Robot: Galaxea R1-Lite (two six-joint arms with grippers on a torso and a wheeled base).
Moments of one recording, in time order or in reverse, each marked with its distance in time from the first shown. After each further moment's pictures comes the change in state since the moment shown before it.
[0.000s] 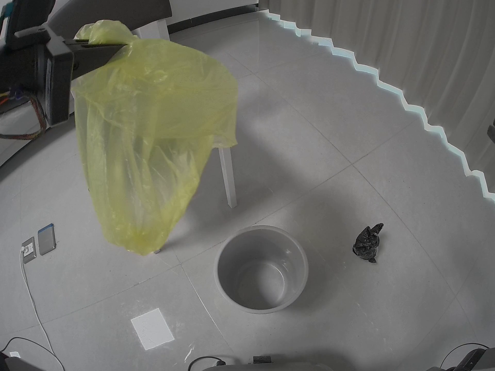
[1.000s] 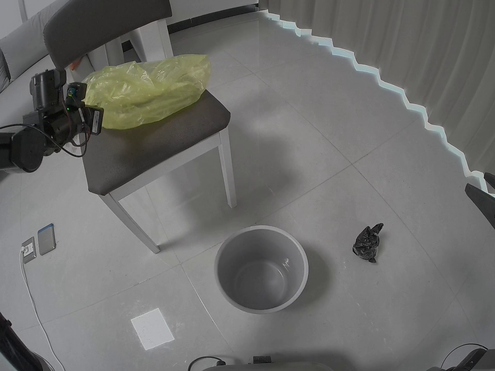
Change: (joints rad) left arm 0.672 0.530 0.087 -0.617 0.012 -0.115; right arm -0.096 -0.023 0.199 0.010 -0.075 0.004
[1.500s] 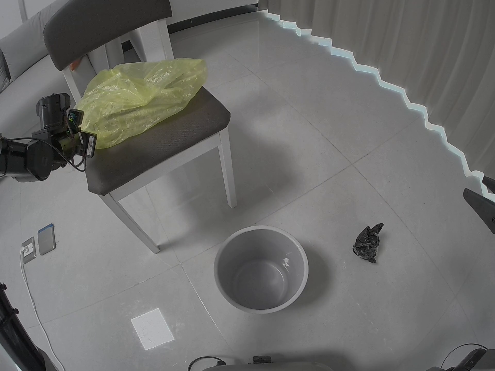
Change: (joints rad) left arm 0.093 0.135 -0.019 0.013 0.074 0.038; right arm 0.000 0.002 0.002 0.020 0.001 0.000
